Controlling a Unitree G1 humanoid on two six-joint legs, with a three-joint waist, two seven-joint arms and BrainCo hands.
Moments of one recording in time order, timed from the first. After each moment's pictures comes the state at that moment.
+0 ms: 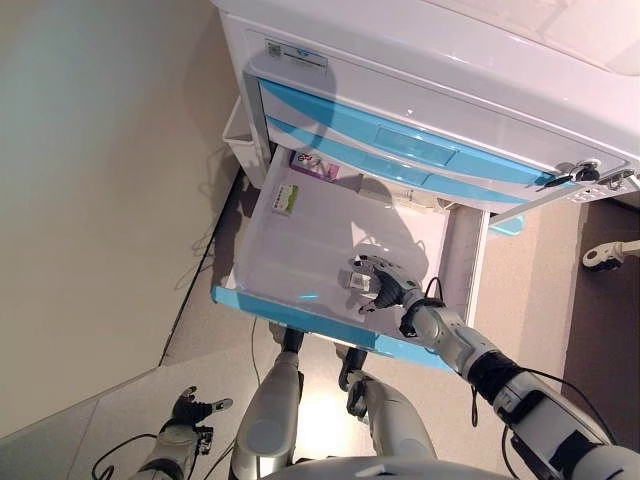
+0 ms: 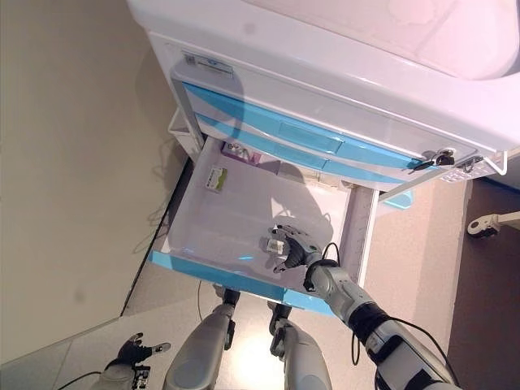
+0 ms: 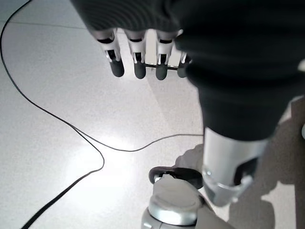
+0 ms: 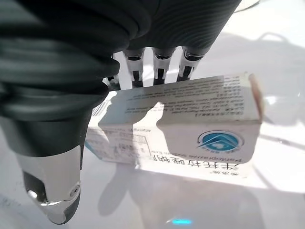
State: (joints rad) left arm -0.08 0.33 -0.09 1.24 -0.09 -0.10 0.17; right arm -0.44 -0.36 0.62 0.64 -0.52 -0.09 -0.19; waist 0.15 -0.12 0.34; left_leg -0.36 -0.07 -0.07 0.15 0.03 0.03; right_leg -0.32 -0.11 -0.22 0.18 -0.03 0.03
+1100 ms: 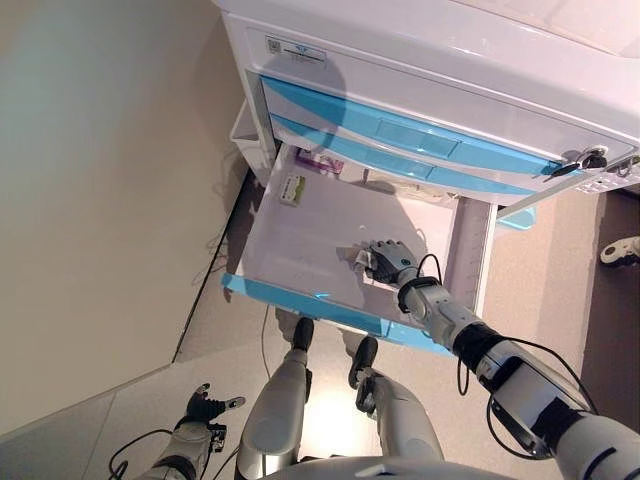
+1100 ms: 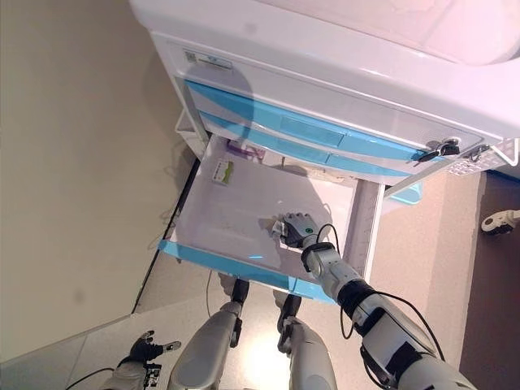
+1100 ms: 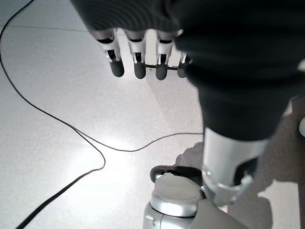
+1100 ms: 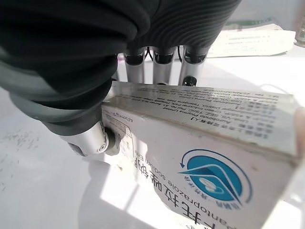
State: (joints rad) left arm -0.09 0.29 -0.13 1.24 -0.10 -0.10 0.19; right arm -0.61 -0.33 0.69 0.82 -0.71 -0.01 -0.30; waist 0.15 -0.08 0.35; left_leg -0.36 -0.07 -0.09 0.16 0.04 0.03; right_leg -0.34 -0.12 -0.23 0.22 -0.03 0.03
